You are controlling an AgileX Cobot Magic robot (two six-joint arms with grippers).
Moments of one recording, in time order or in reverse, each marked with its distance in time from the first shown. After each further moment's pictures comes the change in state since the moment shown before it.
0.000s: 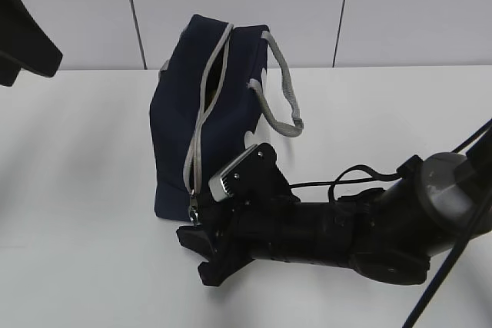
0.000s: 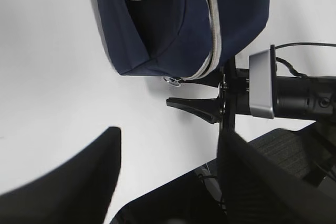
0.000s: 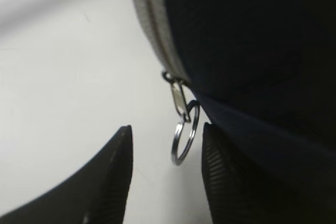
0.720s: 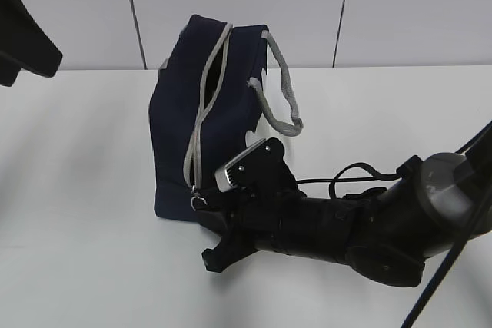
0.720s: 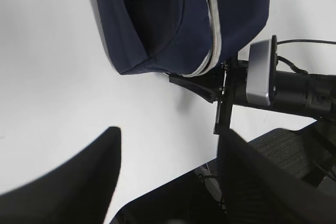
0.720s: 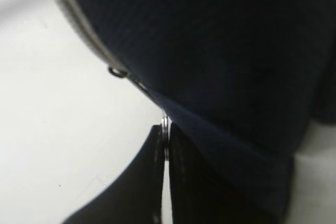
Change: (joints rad) left arm 0.000 0.000 0.000 0.001 0.000 0.000; right arm 0.000 0.002 0.000 0.137 0.035 -0.072
